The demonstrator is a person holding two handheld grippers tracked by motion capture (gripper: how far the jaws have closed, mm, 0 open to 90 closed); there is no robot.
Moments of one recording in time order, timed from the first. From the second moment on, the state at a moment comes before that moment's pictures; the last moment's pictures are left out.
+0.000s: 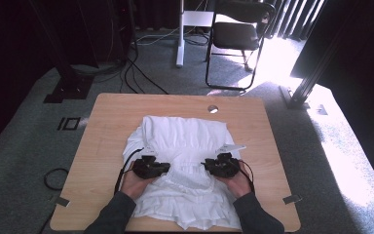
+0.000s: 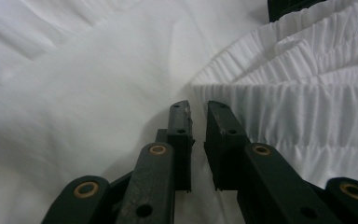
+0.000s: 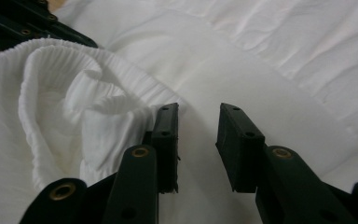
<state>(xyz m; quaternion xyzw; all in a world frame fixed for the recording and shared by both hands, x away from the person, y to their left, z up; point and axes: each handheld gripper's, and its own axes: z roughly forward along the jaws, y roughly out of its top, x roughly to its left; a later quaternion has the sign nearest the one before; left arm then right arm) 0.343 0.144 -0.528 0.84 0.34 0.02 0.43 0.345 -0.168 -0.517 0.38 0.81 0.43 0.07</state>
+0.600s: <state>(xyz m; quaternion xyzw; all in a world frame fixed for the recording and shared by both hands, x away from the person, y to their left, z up) 0.293 0.139 -0.530 0.86 0.25 -0.03 0.44 0.307 -0.173 -0.510 0.33 0.80 0.50 0.04</state>
